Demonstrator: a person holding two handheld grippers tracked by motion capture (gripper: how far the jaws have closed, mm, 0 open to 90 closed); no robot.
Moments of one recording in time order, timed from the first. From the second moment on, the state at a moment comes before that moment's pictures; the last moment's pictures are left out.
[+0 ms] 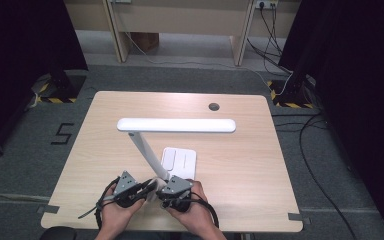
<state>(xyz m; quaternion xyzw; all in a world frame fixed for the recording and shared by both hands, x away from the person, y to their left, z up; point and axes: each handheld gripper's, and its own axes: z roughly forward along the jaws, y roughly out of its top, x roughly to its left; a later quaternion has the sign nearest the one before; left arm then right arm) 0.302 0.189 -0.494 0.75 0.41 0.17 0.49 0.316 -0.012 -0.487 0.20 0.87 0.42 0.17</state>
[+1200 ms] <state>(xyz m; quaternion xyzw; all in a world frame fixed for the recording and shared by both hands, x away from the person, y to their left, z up) 0.301 0.203 -0.437 0.69 0.41 0.23 0.55 0.323 -0.019 -0.476 0.22 0.89 0.36 0.20</state>
